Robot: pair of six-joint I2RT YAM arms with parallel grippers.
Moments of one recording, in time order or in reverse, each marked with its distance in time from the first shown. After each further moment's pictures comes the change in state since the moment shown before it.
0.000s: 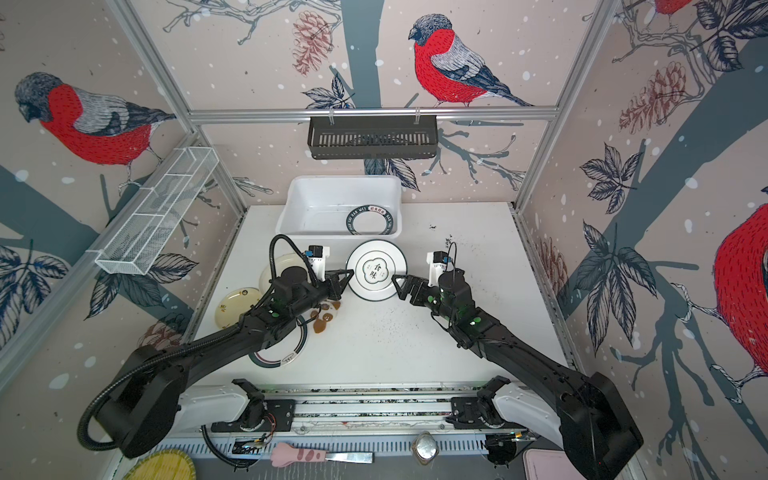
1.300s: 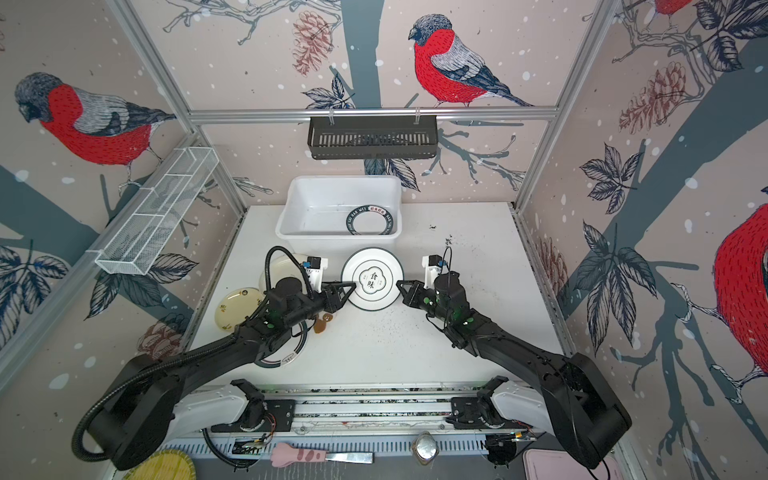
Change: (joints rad) left arm 0.010 -0.069 -0.140 0.043 0.119 -0.039; right arm 0.011 0.114 -0.060 0.184 -0.086 0.102
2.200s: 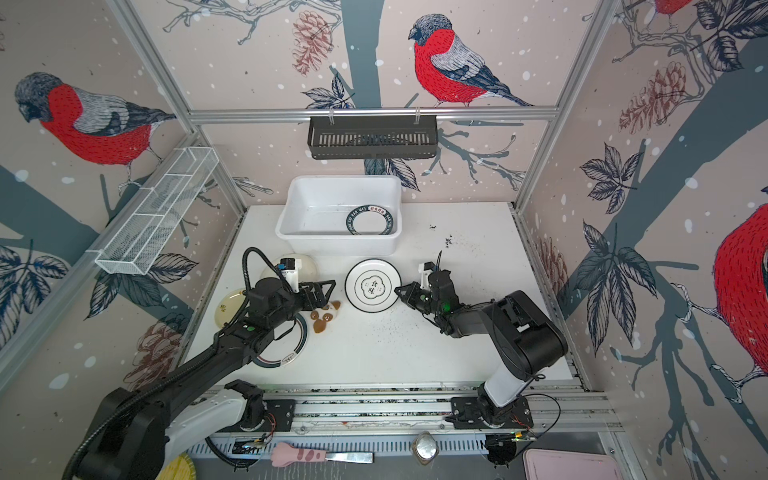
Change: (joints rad) left arm 0.196 -0.158 -0.050 -0.209 -0.059 0.085; right arm -0.110 0.449 0.012 0.297 -0.189 0.147
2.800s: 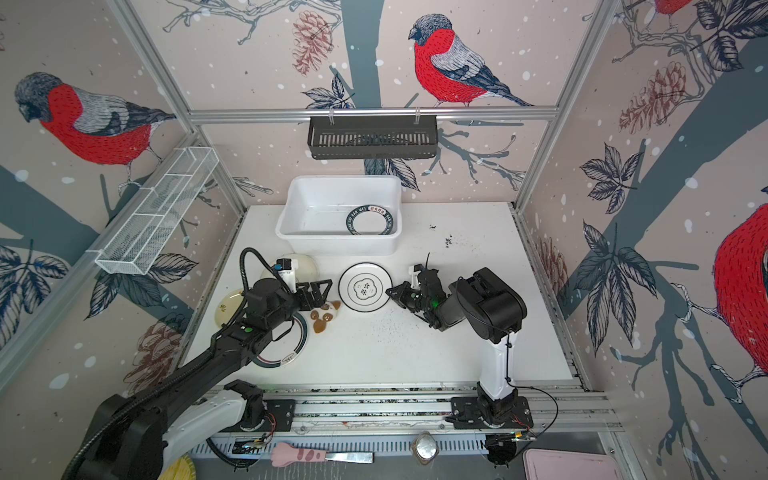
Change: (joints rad) left arm 0.010 -0.027 0.008 -0.061 -0.057 0.004; right arm 0.010 0.352 0.116 0.194 -0.068 0.084
